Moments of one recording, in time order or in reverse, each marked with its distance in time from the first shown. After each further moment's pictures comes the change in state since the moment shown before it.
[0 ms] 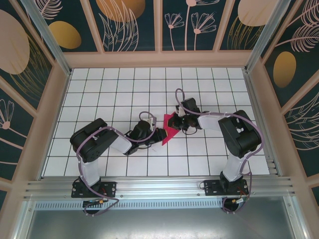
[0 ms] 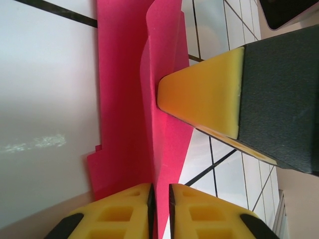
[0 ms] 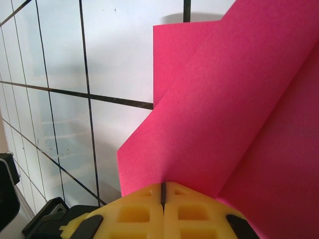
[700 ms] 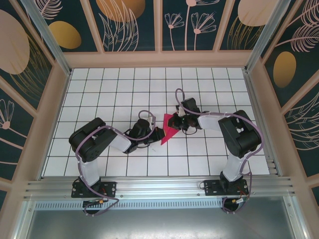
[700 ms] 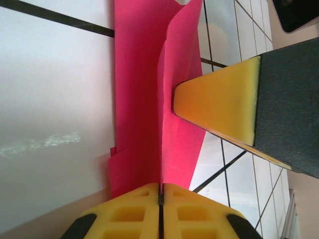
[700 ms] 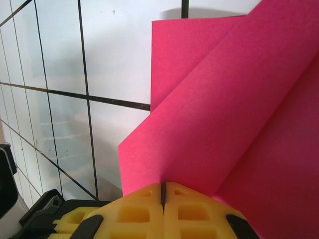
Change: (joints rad) left arm 0.027 -0.005 0.013 -0.056 0.016 0.042; right arm 0.000 0.000 0.000 -0.001 0.005 0.000
